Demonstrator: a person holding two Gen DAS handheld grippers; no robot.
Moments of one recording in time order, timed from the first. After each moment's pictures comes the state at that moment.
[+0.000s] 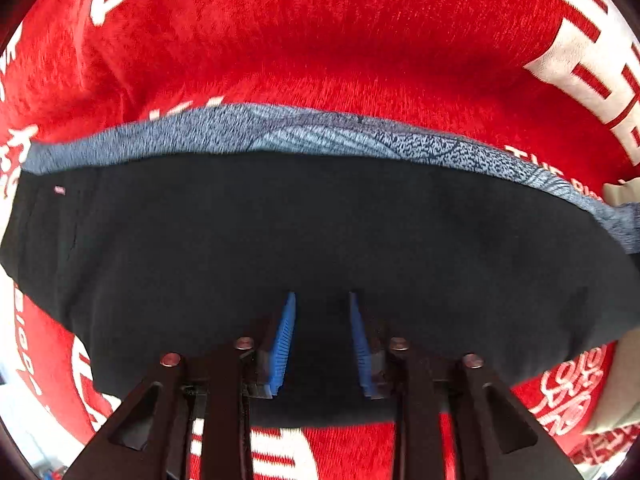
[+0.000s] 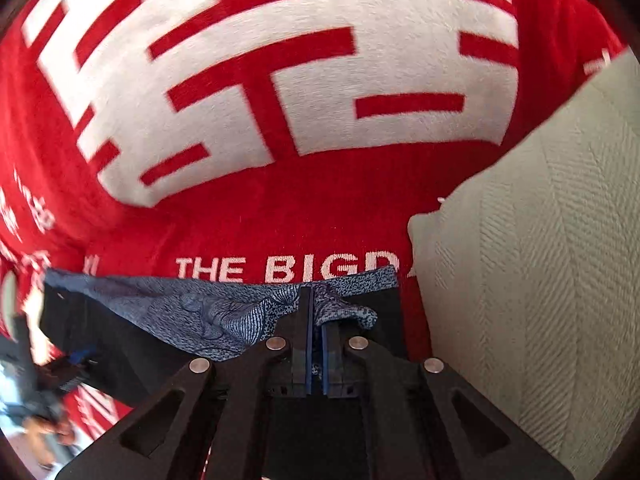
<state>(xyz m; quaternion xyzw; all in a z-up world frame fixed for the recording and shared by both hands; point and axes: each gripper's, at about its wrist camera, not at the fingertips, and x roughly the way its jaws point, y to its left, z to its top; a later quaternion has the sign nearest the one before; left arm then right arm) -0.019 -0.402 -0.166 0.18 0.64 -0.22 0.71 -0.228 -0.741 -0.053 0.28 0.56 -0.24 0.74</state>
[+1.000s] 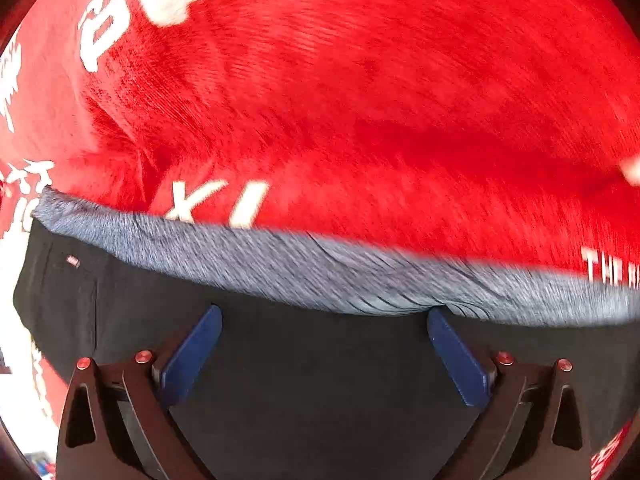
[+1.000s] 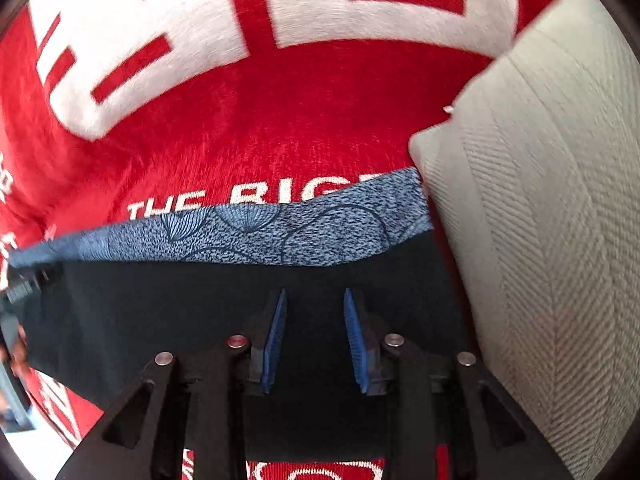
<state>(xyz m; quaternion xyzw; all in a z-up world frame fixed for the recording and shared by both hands) 0.090 -0.415 -0.193 0.18 0.61 -0.17 0.75 -0.247 -0.692 -0.118 0.23 0.59 -0.28 0.72</state>
